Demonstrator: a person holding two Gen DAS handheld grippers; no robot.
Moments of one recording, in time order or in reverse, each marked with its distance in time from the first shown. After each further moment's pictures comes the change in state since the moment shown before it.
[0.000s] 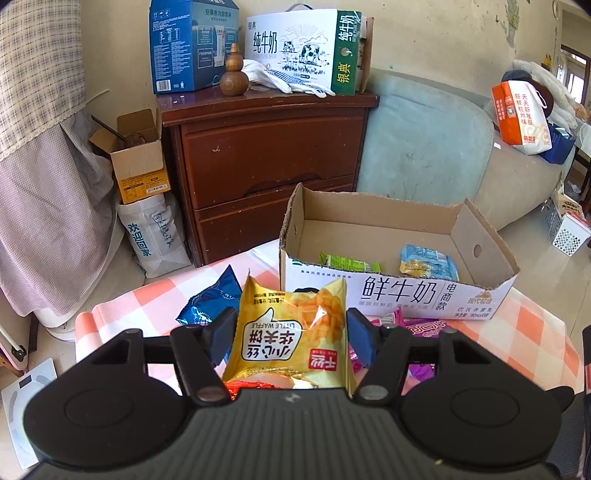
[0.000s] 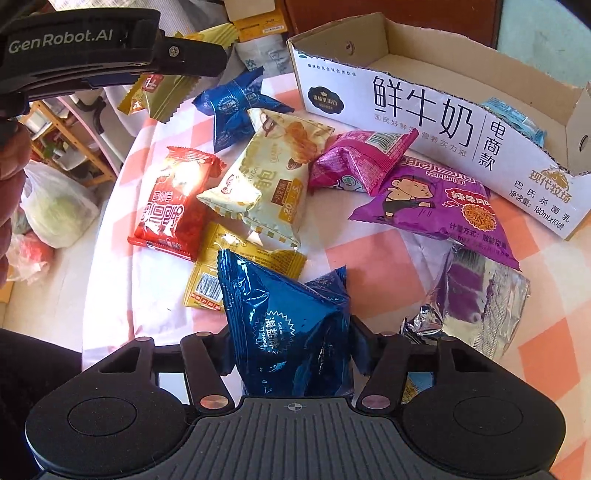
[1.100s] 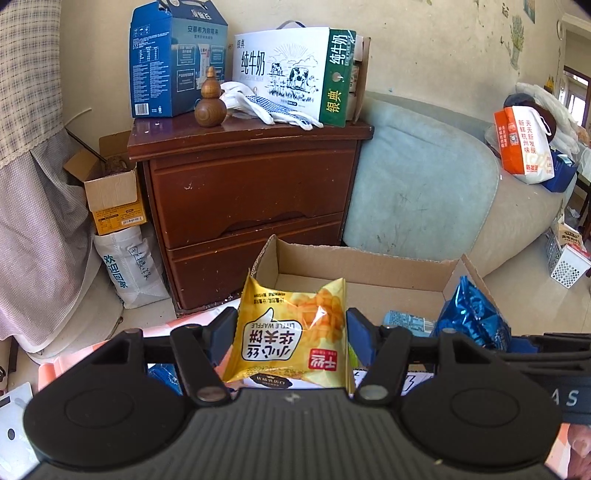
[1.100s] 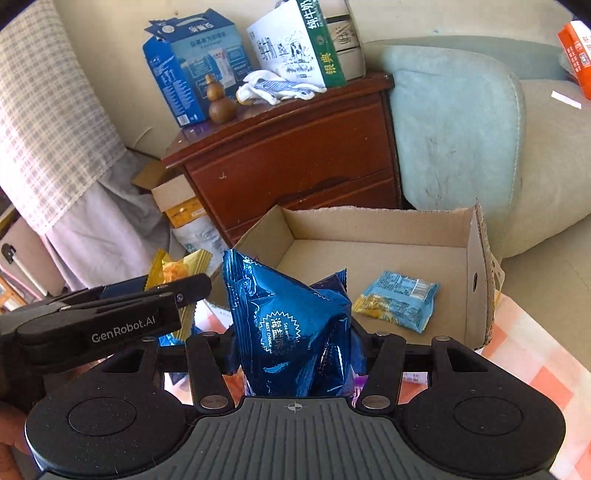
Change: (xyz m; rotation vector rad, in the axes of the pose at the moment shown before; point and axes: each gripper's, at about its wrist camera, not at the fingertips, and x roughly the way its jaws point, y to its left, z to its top) left arm 0.045 -0.031 0.060 -0.040 -0.061 -0.018; right arm -0.081 -0.072 0.085 0.288 -0.470 -0.103
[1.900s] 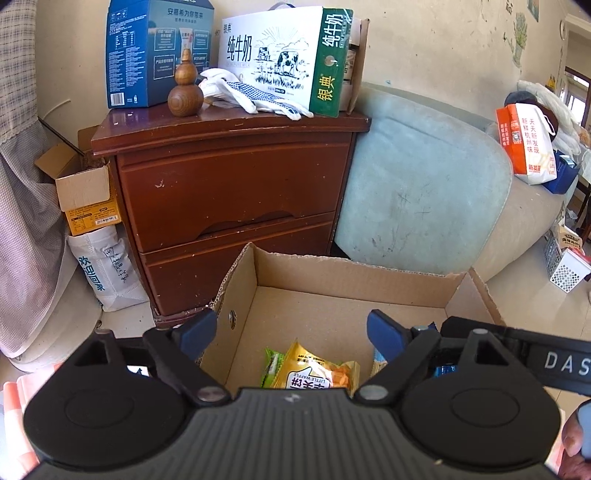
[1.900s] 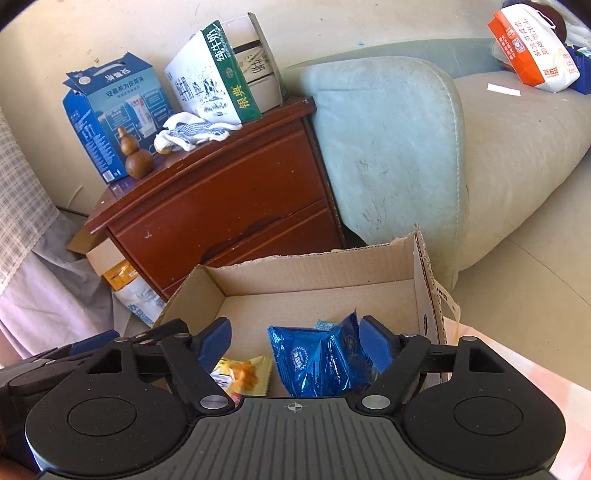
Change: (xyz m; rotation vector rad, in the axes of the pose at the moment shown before) left arm 0.049 -0.015 0.018 -0.011 0.023 -0.025; right arm 0.030 -0.041 0.021 0.142 -0.074 -0.129
